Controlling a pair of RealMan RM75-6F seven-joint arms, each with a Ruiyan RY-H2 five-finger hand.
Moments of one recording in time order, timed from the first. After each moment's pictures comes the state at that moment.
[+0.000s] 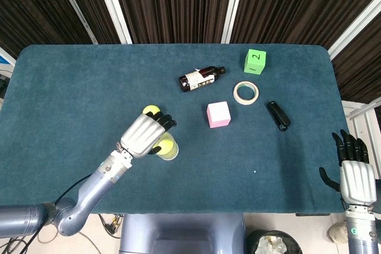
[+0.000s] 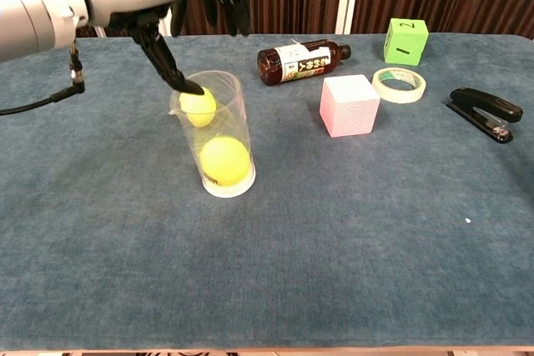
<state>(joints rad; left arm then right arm) -0.84 -1.39 -0.22 -1.86 1.13 1.06 0.71 0.06 -1.25 0.14 -1.60 -1.42 1.55 -0.13</state>
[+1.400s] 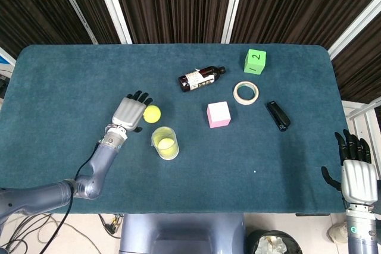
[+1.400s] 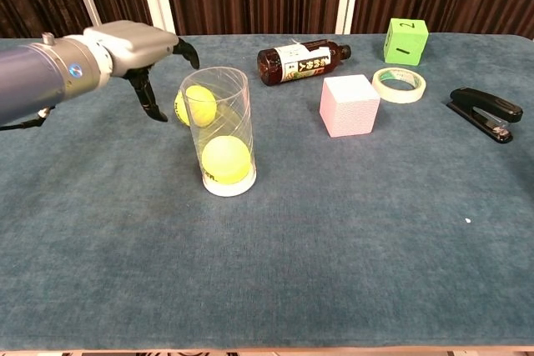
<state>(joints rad) -0.94 -1.64 -0.19 -1.25 0.85 0.90 0.65 0.06 -1.26 0.15 -1.59 -1.40 1.55 -0.16</state>
